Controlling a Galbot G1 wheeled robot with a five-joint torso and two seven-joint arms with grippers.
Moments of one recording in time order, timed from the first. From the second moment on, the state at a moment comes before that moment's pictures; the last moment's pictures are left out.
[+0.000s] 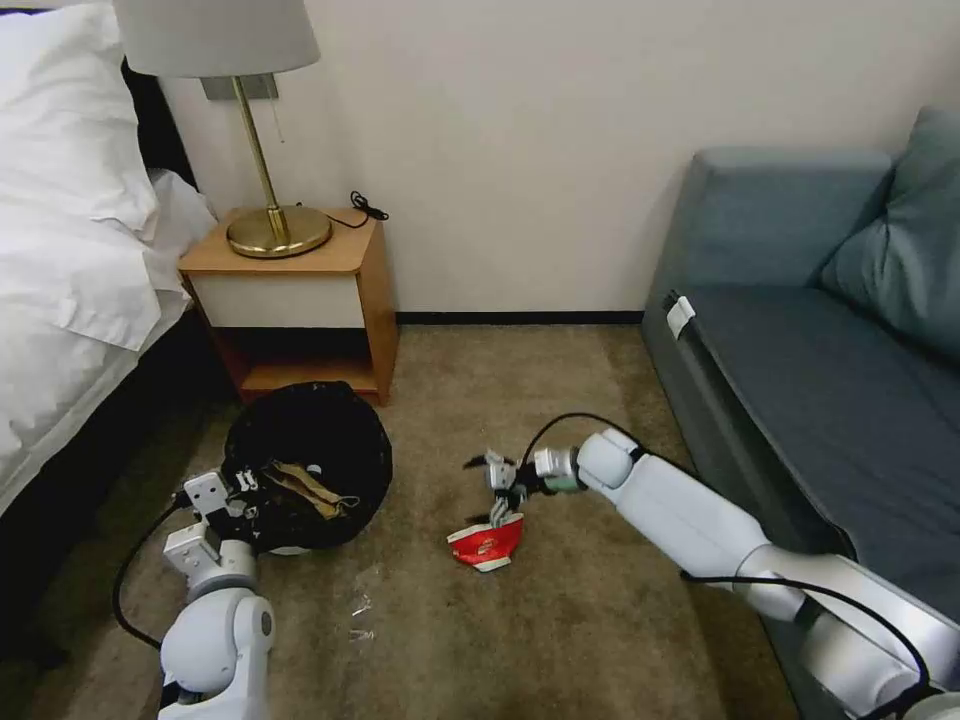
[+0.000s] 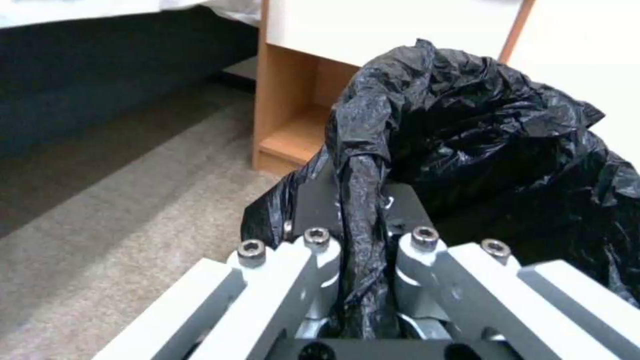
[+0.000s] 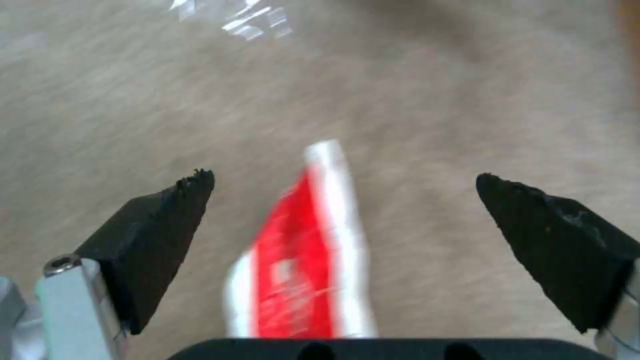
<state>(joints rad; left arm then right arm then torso) 1.35 -1.58 -0.76 -1.92 -0.21 0.20 -0.14 -0.40 1.20 -0.48 0.89 -0.03 0.30 -0.92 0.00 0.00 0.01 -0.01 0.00</state>
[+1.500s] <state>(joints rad) 1.39 -1.59 -0.72 -1.94 -0.20 0.18 -0.14 -0.41 1.33 -0.41 0.56 -0.15 0.40 -0.87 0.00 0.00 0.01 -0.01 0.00</state>
